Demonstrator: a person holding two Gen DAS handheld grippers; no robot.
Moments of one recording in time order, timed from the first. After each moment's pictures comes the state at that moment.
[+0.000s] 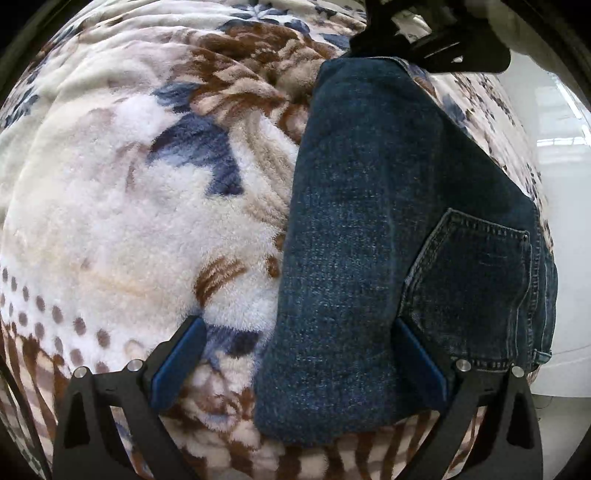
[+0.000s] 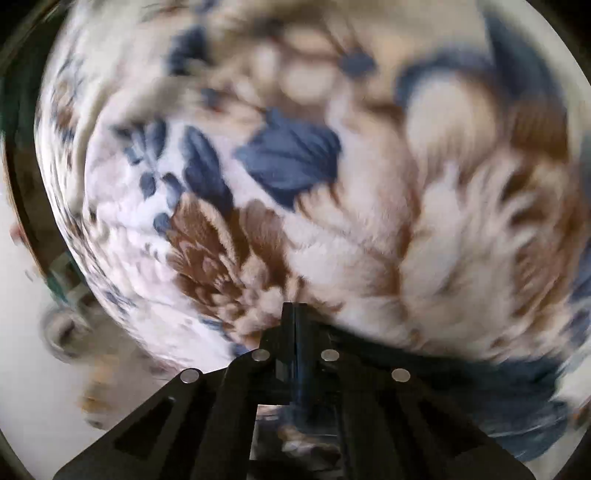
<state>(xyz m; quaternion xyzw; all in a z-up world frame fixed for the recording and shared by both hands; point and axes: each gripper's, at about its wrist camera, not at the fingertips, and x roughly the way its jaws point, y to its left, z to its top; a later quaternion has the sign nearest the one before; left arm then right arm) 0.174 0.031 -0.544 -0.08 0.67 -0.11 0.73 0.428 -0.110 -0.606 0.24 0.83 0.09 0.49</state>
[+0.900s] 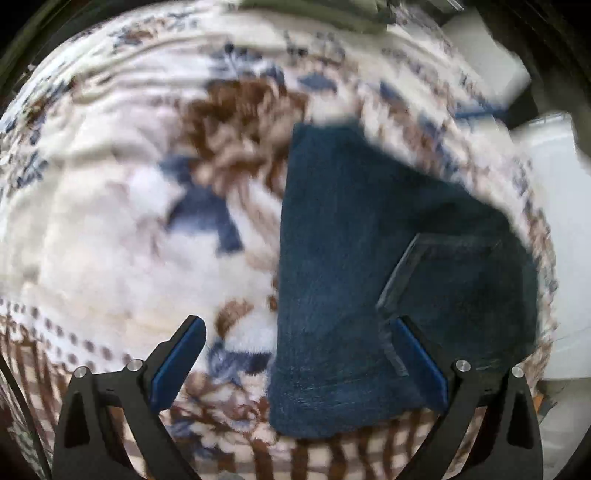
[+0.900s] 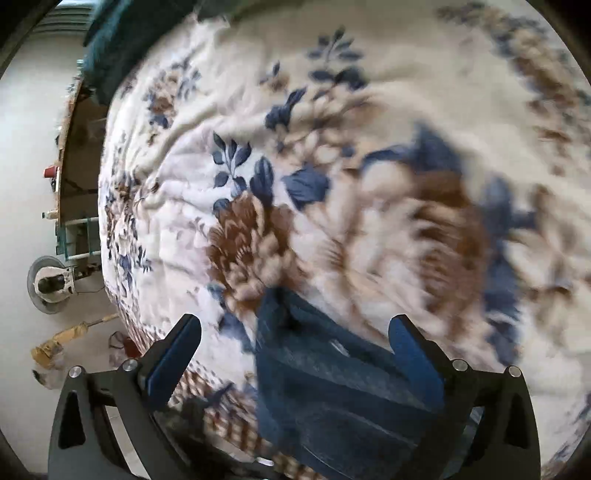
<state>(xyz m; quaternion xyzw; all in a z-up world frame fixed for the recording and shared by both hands) 0.199 0.011 -0.499 -0.04 0.63 -0.13 0.76 0.385 -0.167 -0.499 0.20 0.73 0.17 0.64</state>
